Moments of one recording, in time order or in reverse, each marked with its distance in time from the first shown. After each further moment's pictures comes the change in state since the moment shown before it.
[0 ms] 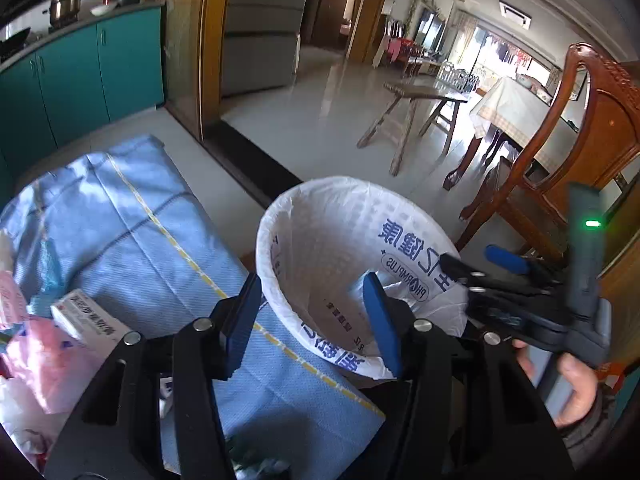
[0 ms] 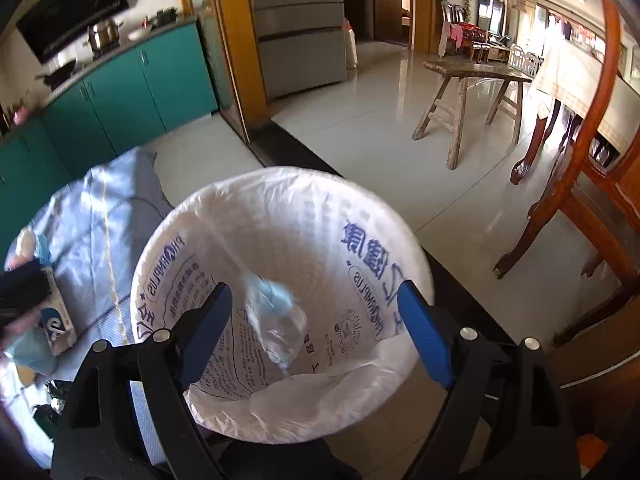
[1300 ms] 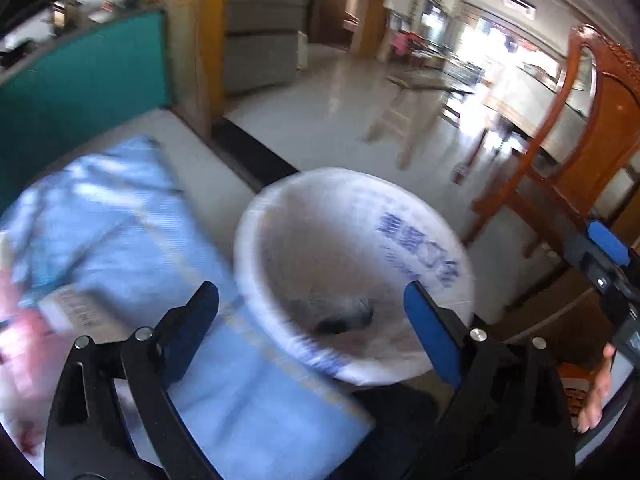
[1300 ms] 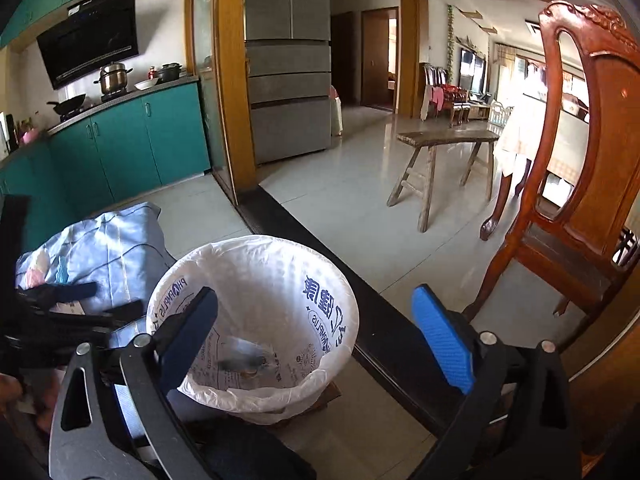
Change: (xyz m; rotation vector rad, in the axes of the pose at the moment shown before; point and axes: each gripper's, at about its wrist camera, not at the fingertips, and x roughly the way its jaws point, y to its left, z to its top) left arm -0.015 -0.017 -0.021 0.025 -0.043 0.125; right arm -0.107 -0.019 -0.009 -0.045 -0.241 -0.065
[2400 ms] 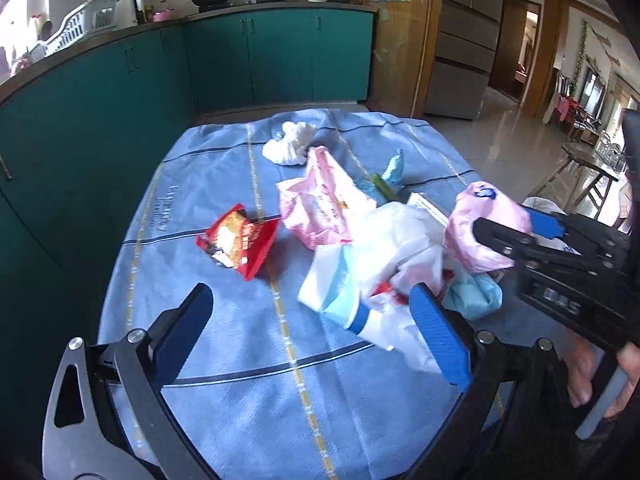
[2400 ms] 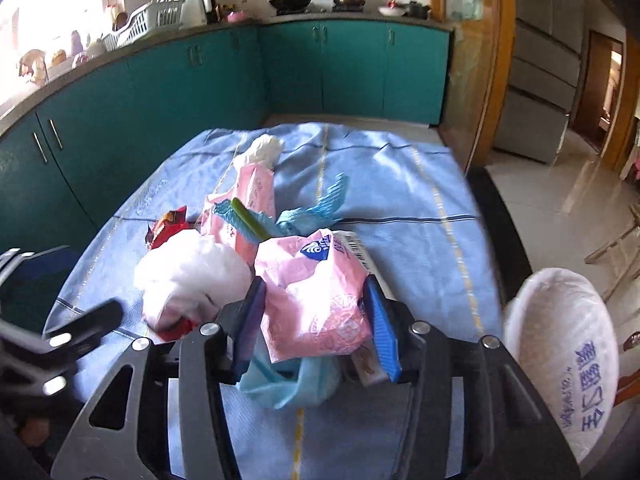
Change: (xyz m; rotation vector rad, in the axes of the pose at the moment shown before) left arm -0.123 0.201 -0.118 -0.366 -0.015 0.432; right arm 0.035 0.310 -0.033 -0.455 0.180 0.622
